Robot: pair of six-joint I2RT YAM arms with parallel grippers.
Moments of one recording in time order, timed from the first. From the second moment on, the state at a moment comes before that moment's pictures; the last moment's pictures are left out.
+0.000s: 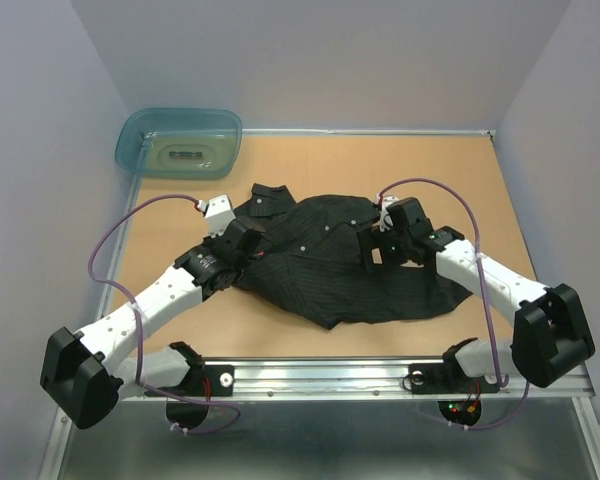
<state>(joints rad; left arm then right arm) -0.71 1.09 0.83 -0.62 -0.63 -0.84 0.47 1.32 0.85 -0.46 -0.06 0.17</state>
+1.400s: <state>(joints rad) -0.61 1.08 0.78 -0.57 -0.62 -0.75 0.62 1.33 0.86 -0.40 -0.33 -0.01</state>
